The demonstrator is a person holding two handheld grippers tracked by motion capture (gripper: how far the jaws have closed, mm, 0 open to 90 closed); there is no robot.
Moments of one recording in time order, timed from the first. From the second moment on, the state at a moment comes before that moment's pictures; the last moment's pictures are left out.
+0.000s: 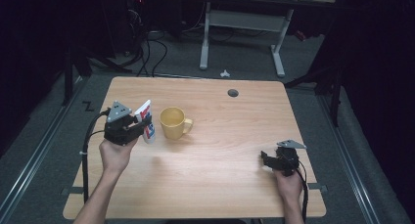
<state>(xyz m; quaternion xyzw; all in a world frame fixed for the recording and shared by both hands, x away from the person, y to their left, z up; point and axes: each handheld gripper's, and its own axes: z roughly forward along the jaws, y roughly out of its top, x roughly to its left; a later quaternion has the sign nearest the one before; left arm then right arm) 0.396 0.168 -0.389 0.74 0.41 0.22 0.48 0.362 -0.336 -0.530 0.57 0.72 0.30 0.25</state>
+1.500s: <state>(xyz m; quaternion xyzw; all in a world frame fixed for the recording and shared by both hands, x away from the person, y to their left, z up) 0.441 0.126 -0.360 0.75 0.39 0.20 0.50 0.362 -0.335 -0.530 0.57 0.72 0.30 0.25</state>
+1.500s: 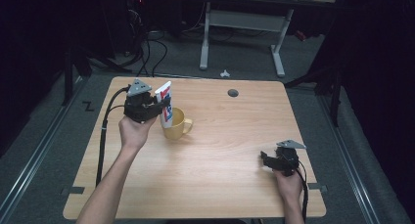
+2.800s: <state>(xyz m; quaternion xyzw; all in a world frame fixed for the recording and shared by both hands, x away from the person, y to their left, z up) 0.471 0.102 -0.383 0.76 0.39 0.22 0.47 0.362 -0.335 -0.530 0.57 0.72 0.30 0.25</state>
